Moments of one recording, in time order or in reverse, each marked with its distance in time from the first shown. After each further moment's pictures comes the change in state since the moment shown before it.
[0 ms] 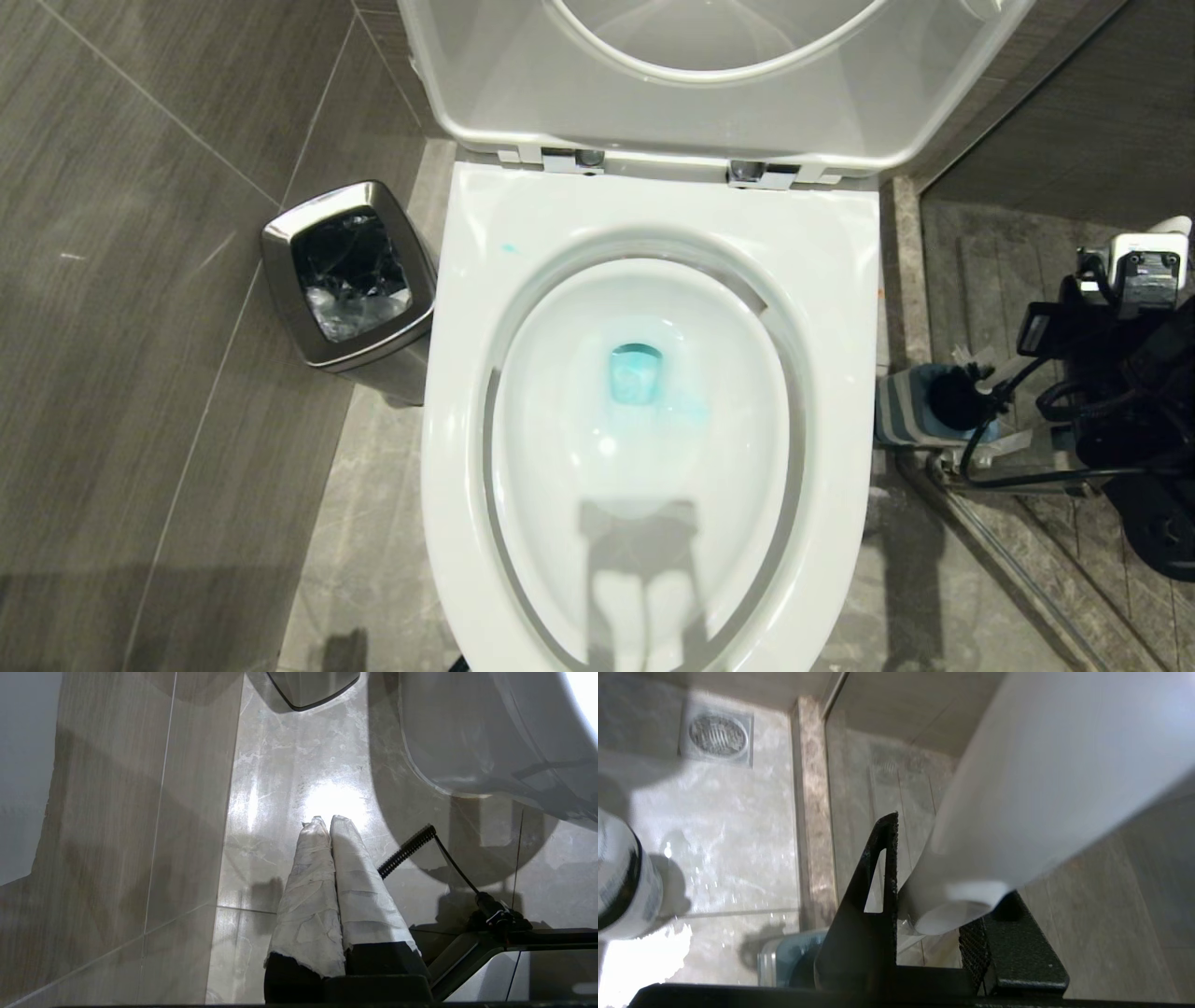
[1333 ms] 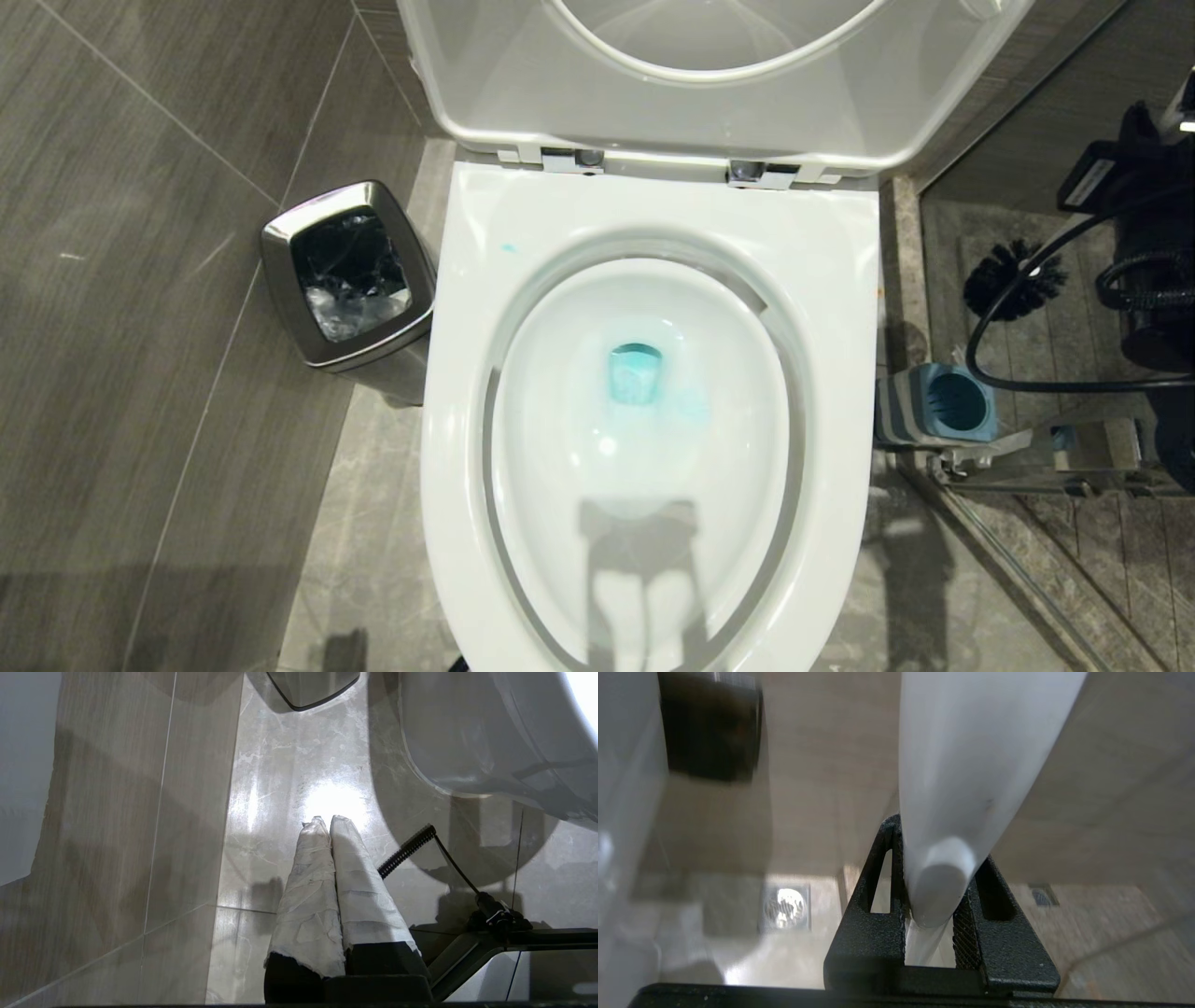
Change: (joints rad) left arm 0.000 0.000 0.000 0.000 0.000 0.000; right arm 0.147 -0.166 -0.256 0.029 0.003 -0.058
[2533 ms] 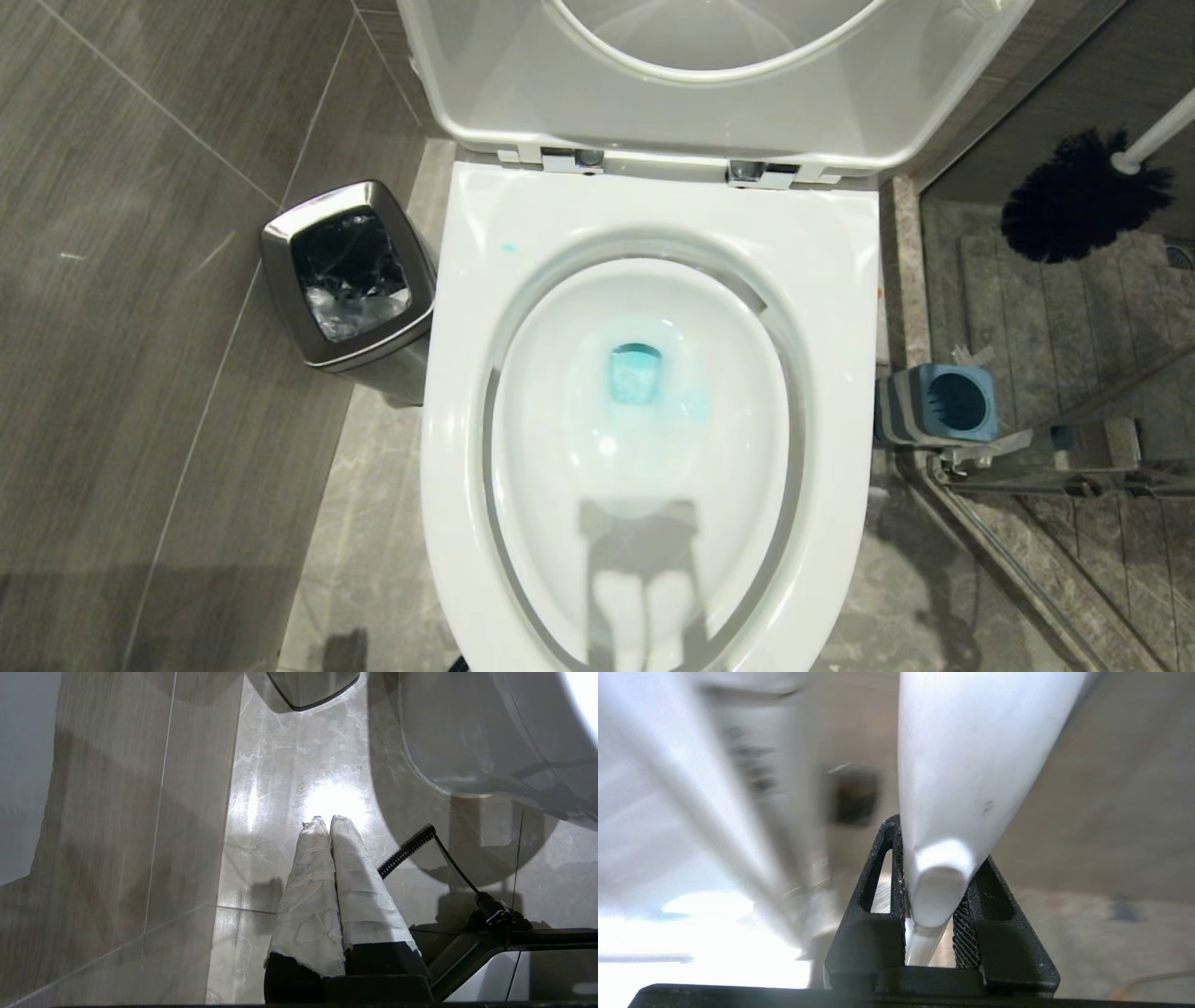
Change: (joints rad) left arm 0.000 0.000 0.000 0.000 0.000 0.000; right arm 0.391 -0.464 -0.411 0.949 -0.110 0.006
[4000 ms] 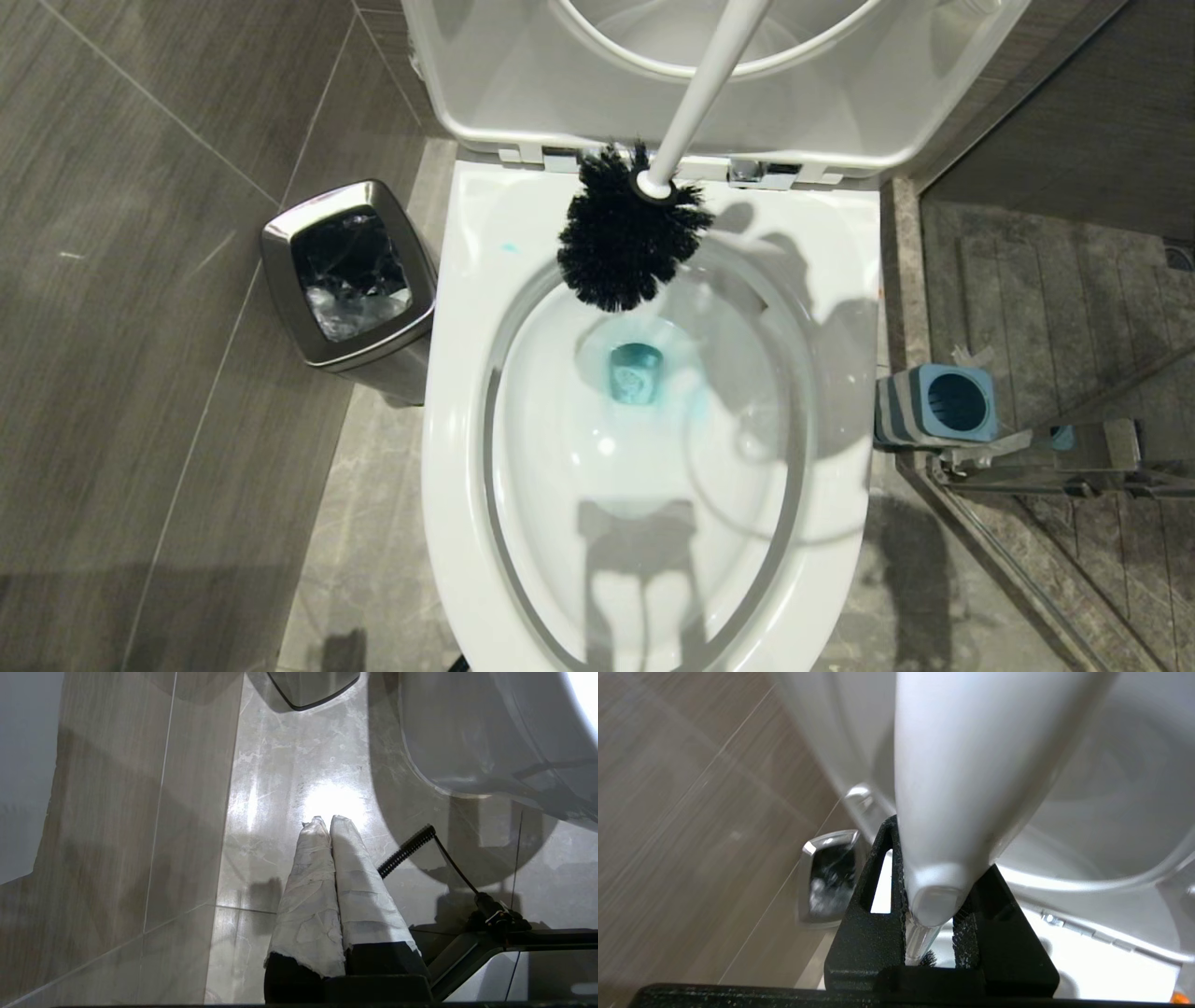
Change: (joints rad) left arm 0.000 0.000 0.000 0.000 0.000 0.000; right arm 0.715 0.333 -0.456 0.312 -0.051 0.129
